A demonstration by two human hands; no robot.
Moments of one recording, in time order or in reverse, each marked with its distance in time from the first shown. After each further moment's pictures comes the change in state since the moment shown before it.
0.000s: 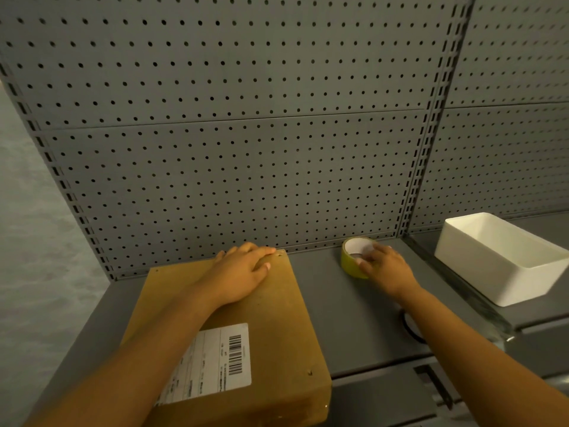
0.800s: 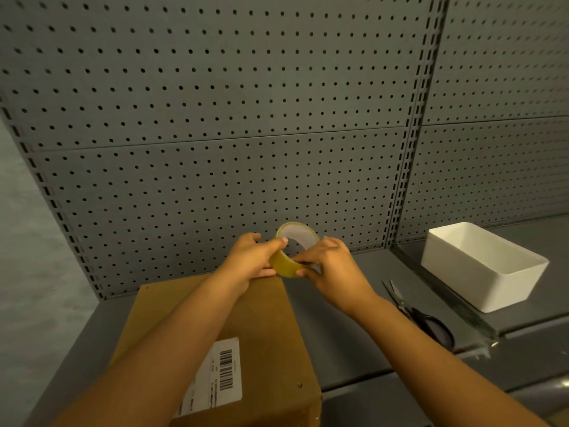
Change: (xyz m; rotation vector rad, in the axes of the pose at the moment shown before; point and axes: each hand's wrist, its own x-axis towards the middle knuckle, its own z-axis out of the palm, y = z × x) left_hand 0.026 0.060 -0.023 -1.067 0.140 -0.373; right_hand -0.048 -0.100 -0.022 0.037 0.263 -0.683
